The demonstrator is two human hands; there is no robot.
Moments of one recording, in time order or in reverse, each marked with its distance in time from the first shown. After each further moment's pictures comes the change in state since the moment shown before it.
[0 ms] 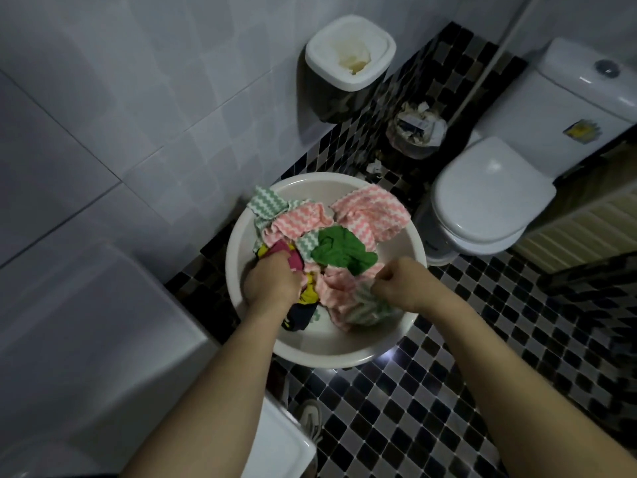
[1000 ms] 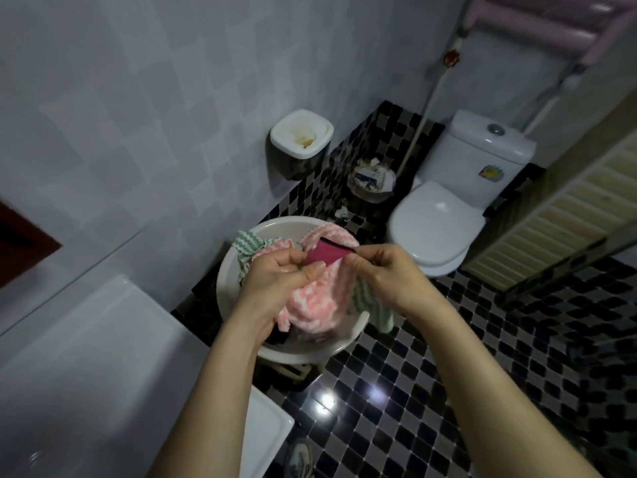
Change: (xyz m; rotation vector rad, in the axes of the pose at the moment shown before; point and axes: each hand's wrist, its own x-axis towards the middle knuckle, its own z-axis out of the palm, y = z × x) left_hand -0.159 0.067 -0.135 -1.167 -0.299 0.278; right_hand -0.159 -0.044 -0.065 0.654 0.234 -0.330
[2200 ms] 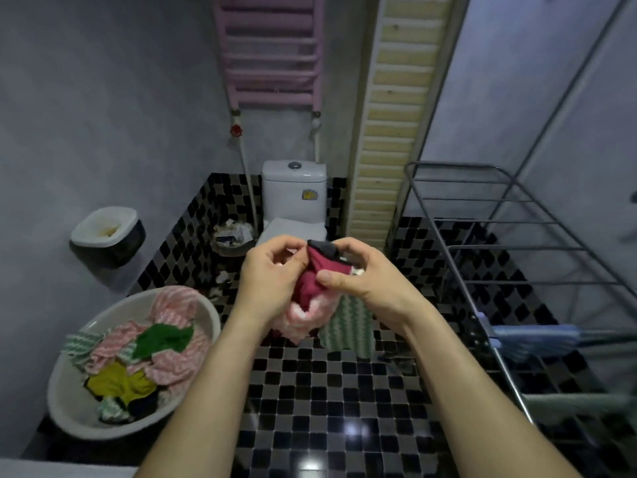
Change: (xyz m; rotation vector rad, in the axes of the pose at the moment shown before) left_hand -0.131 0.014 0.272 0.317 -0.372 0.494; right_hand -0.268 0.055 -0.175 0.327 0.439 -0.180
